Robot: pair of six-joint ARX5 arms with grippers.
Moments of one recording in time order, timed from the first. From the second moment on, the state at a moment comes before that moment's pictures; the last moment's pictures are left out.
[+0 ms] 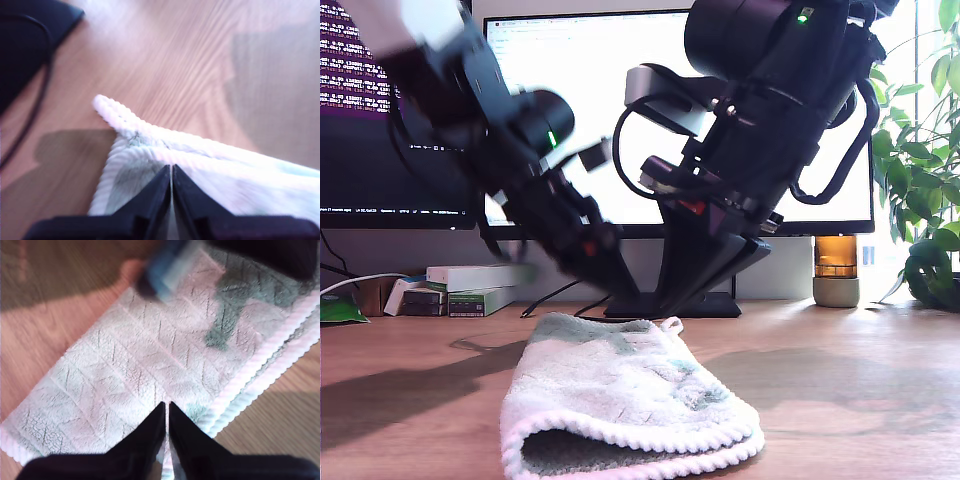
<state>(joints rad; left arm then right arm) -0.50 1.93 1.31 -0.27 0.46 0.48 0.69 1.61 1.00 -0.40 -0.23 -0.16</state>
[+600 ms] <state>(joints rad) -0.44 1.46 1.15 -0.32 0.46 0.42 0.68 1.24 1.01 -0.39 -0.10 -0.14</state>
